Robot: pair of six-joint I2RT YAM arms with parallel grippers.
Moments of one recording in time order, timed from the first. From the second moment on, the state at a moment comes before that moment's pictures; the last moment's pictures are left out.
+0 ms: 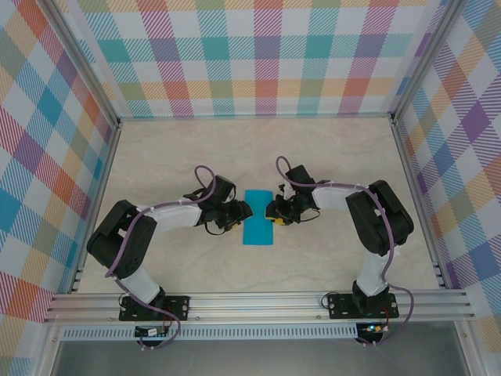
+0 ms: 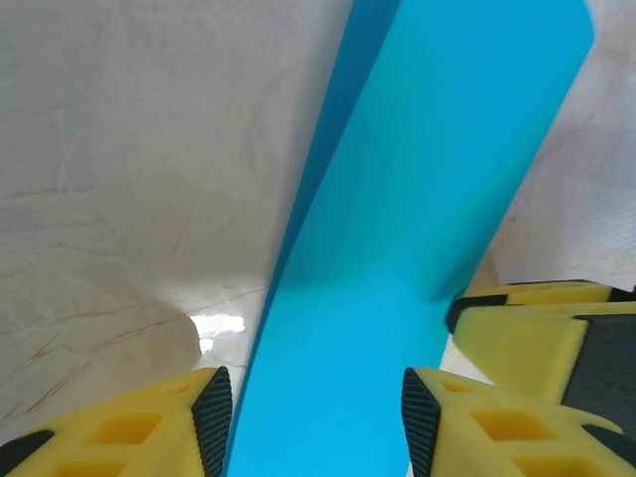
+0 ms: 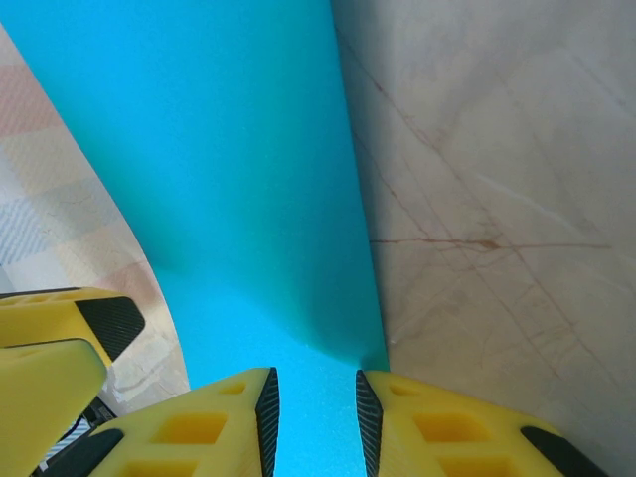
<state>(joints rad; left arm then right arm) -0.60 1.65 0.83 -0.18 0.31 -1.04 0.52 1.84 0.96 -0.29 -0.59 0.75</state>
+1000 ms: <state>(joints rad) -0.71 1.58 0.71 -0.12 0.33 -1.15 0.52 1.84 0.96 -0.29 -0.59 0.76</state>
